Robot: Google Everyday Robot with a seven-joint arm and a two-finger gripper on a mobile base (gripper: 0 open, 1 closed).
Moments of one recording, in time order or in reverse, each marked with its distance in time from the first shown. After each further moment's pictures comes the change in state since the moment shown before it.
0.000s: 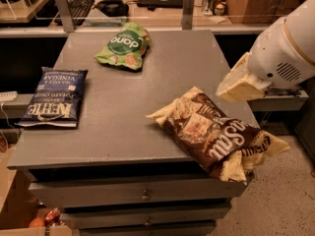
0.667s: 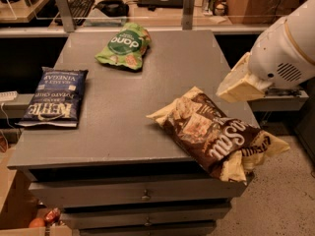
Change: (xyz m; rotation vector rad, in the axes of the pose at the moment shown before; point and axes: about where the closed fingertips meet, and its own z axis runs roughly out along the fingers) arm -0.001 0.001 -0.002 0.004 0.000 -0.003
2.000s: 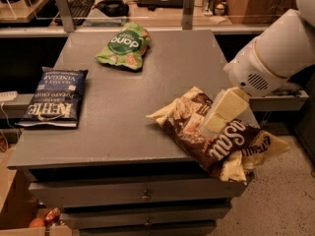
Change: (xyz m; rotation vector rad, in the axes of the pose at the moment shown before) arm 0.011 -0.014 0.052 -0.013 0.040 0.113
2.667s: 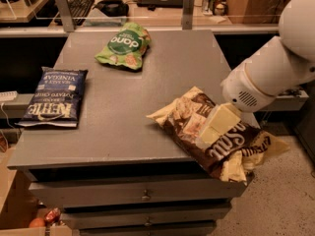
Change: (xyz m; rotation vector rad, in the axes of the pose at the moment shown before) arm 0.019 0.007 0.039 -0.045 0.011 0.055
